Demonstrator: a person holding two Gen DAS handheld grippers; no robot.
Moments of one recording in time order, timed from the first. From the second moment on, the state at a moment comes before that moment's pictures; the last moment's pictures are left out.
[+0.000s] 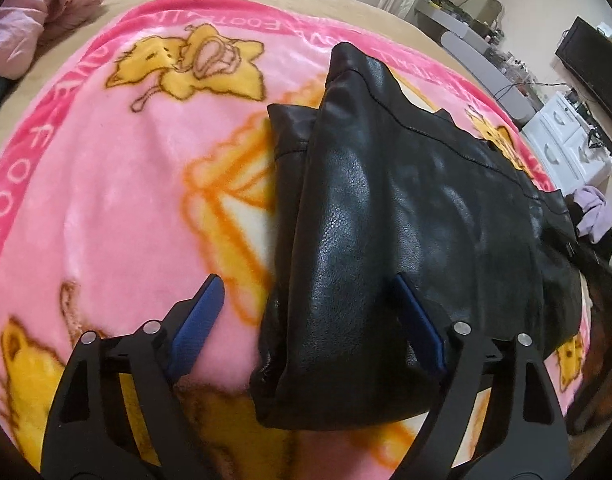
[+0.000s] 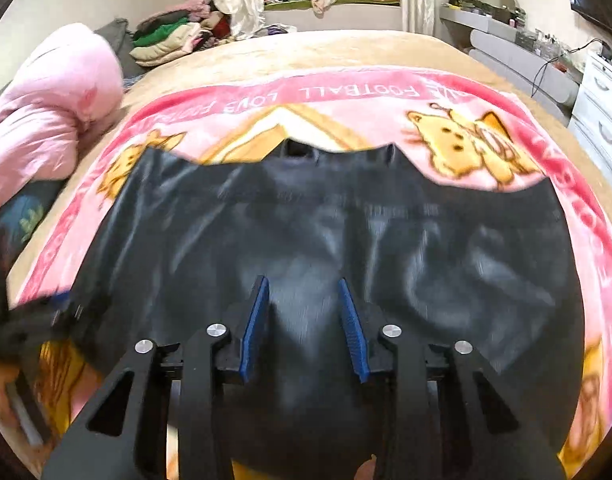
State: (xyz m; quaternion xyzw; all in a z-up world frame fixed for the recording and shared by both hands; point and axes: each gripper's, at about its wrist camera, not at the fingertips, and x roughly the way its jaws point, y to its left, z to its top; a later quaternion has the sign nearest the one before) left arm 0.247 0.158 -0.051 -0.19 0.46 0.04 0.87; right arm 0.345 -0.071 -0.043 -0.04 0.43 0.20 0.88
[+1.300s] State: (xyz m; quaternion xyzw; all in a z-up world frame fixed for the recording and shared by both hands) left arm 0.253 0.171 -0.003 -0.11 0.43 0.11 0.89; right arm 0.237 -0.016 -0.047 -0.12 0.35 0.32 0.87
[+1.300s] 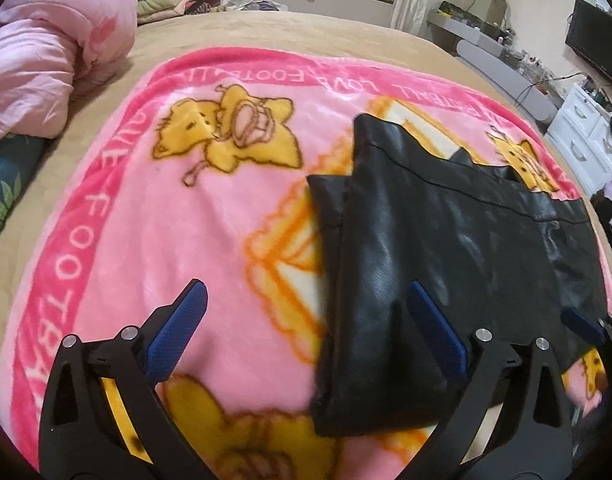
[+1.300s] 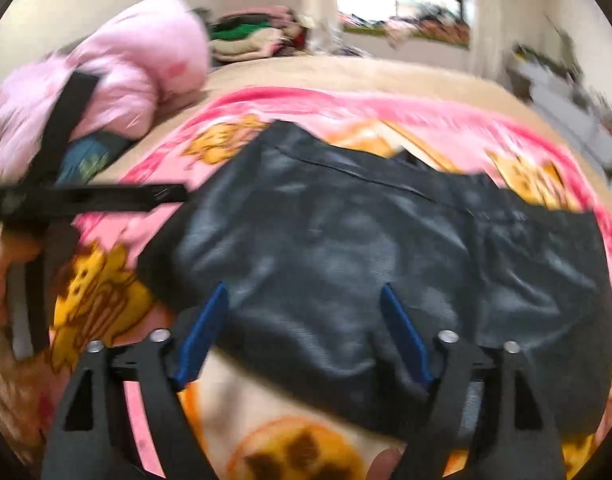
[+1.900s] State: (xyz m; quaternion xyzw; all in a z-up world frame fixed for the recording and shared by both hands) left arm 0.285 0.206 -0.007 -0.11 0.45 0.13 0.88; right arm 0.211 0.101 -0.114 -0.38 0.27 0.30 0.83
